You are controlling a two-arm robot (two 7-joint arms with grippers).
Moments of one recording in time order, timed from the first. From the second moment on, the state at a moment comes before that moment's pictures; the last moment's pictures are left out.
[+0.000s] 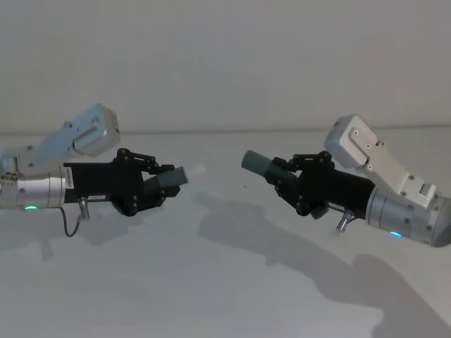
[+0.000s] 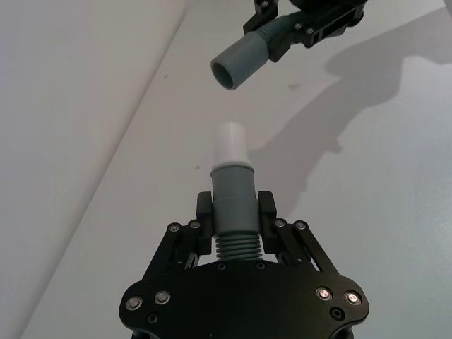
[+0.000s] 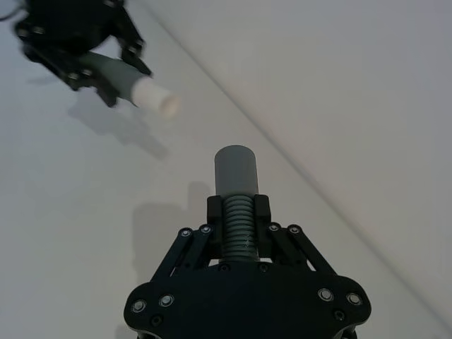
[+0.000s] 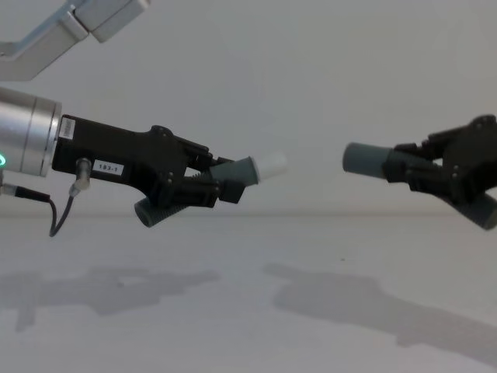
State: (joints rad) left arm -0.70 0.52 0.61 -1.31 -0.27 -0.04 -0.97; right arm 0.36 0.61 -0.41 -1.66 0.19 0.14 0.57
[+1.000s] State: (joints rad) left arm -0.70 0.52 0.61 -1.31 -0.27 -0.04 -0.97; right arm 0.64 0.69 -0.58 -1.55 0.07 -0.25 0.94
